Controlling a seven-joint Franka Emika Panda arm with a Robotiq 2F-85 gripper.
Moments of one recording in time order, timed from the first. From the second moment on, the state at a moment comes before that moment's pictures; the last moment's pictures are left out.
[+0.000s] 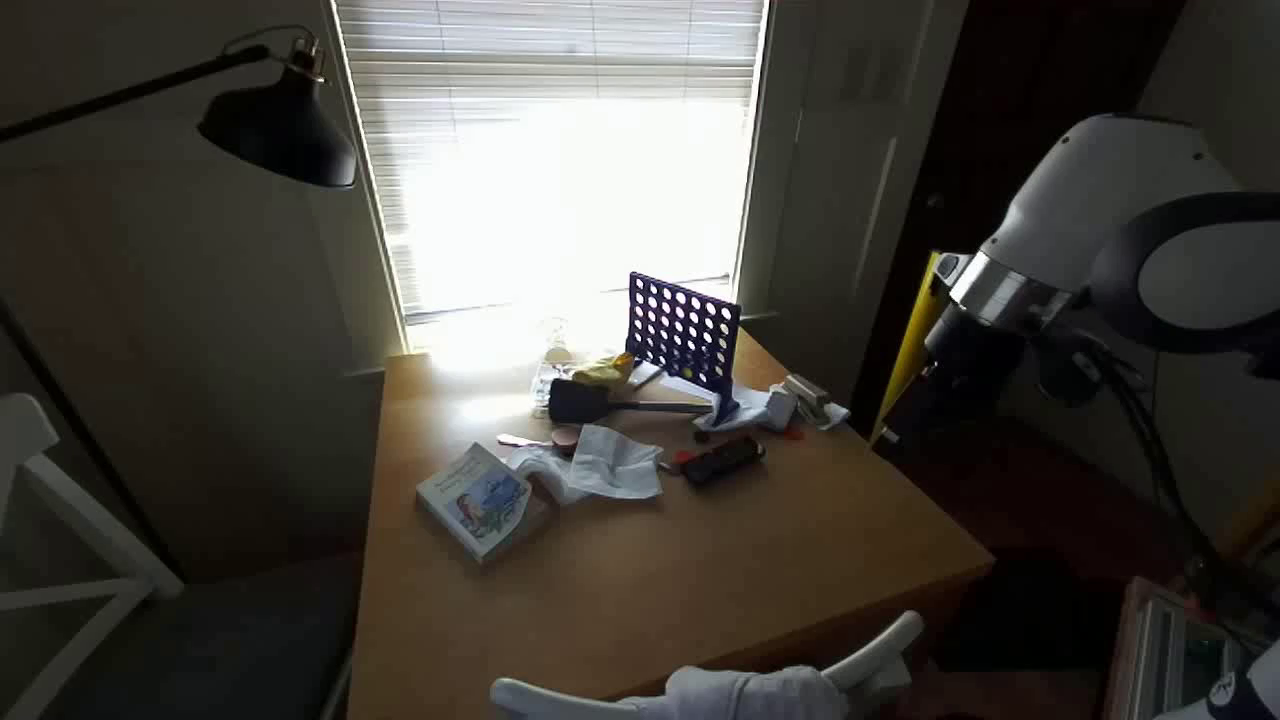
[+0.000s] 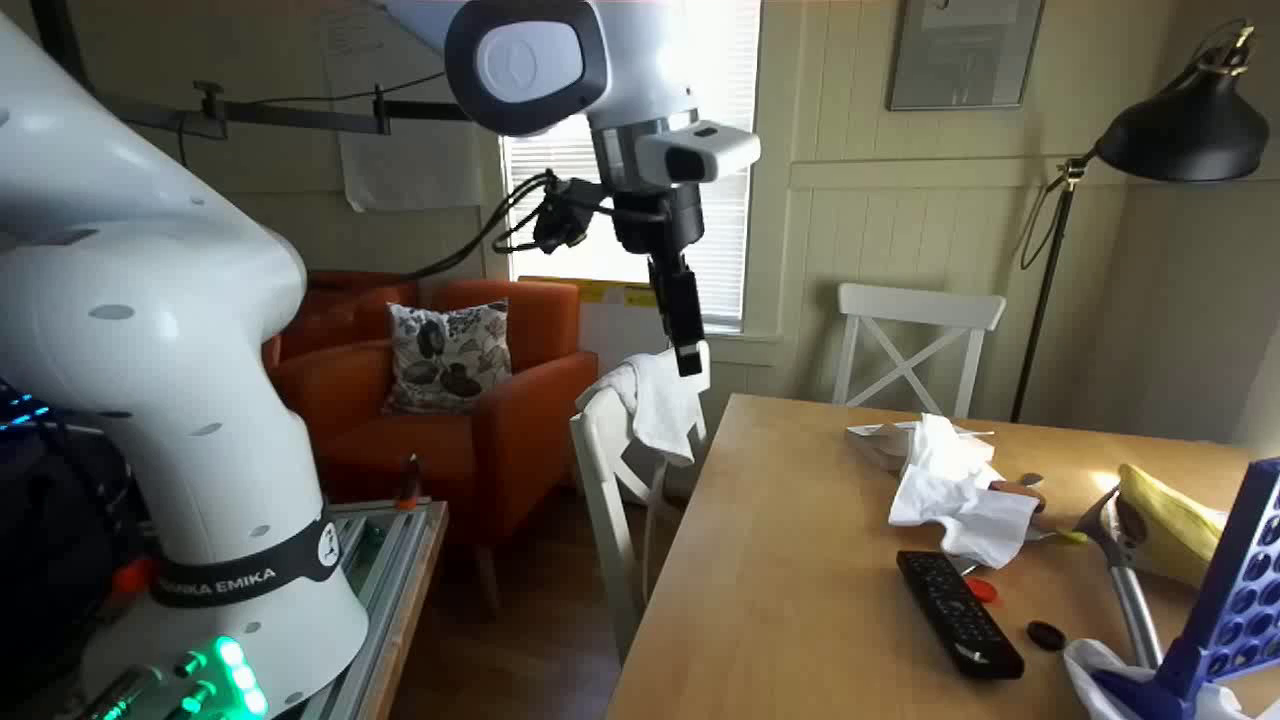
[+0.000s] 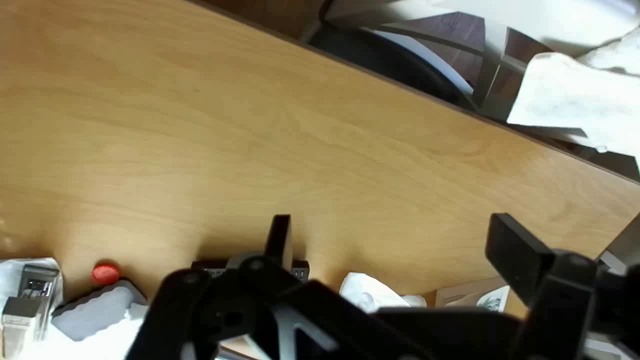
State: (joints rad) arm 0.08 -0.63 0.01 -2.78 0.18 2.39 0.06
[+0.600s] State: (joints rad) arm 0.08 -0.62 0.02 -2.77 0.18 2.39 0.06
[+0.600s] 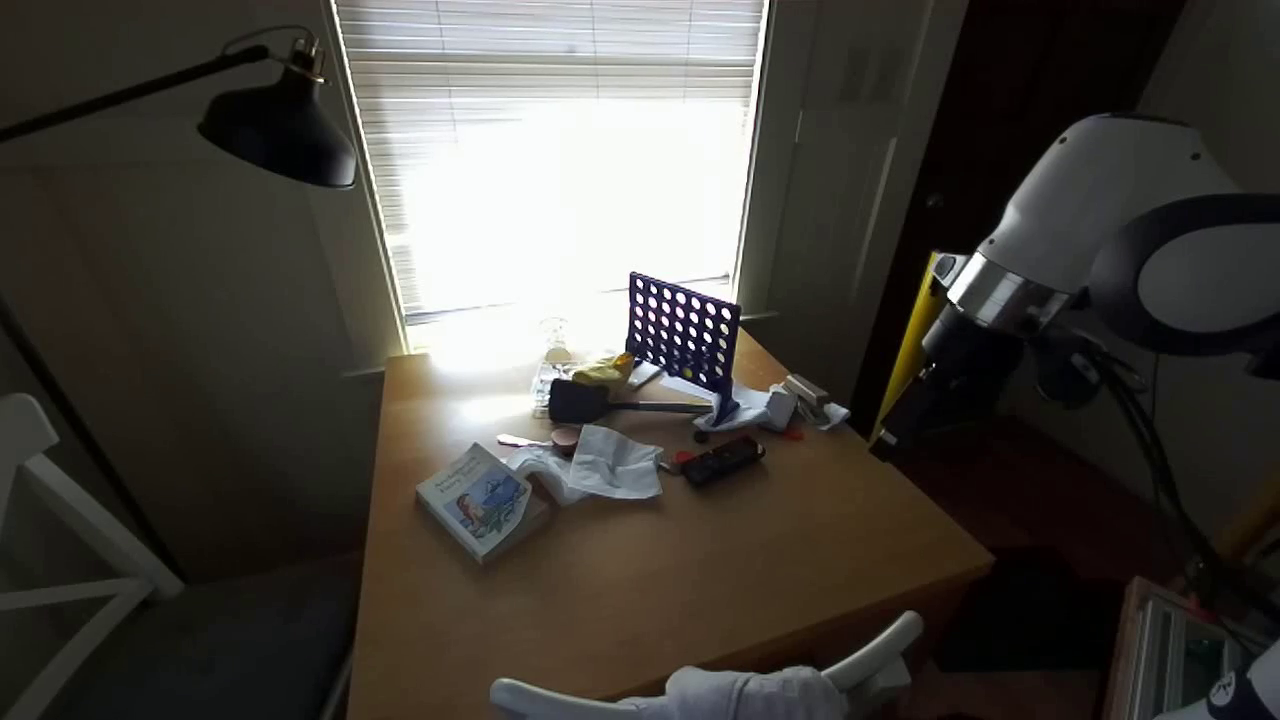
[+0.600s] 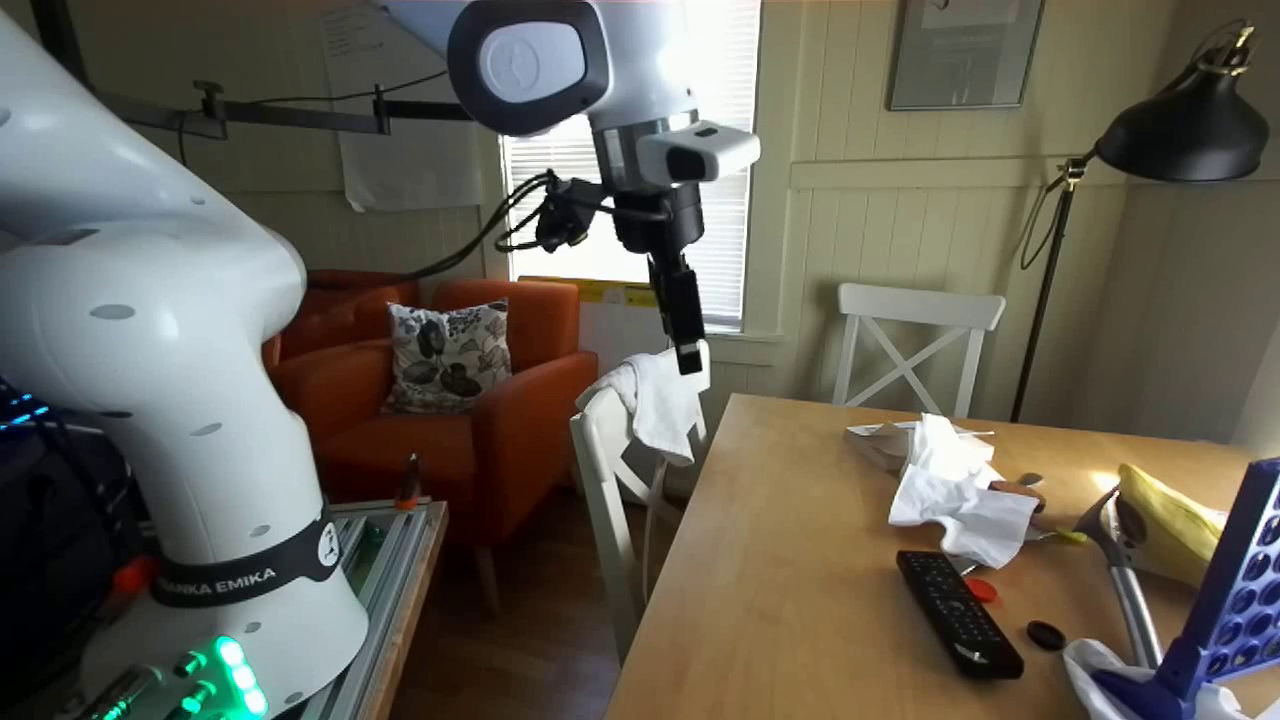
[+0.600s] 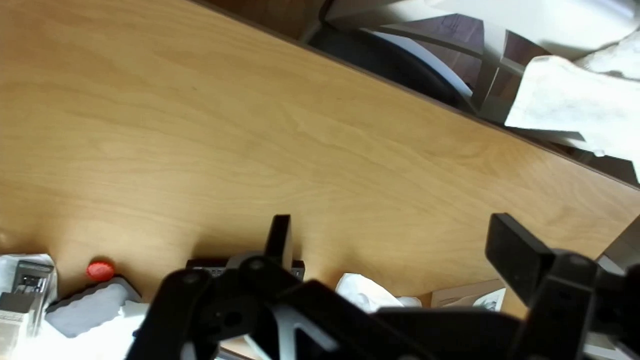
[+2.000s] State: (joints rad) arm 0.34 -0.47 0.44 -2.66 0.07 2.47 0.07
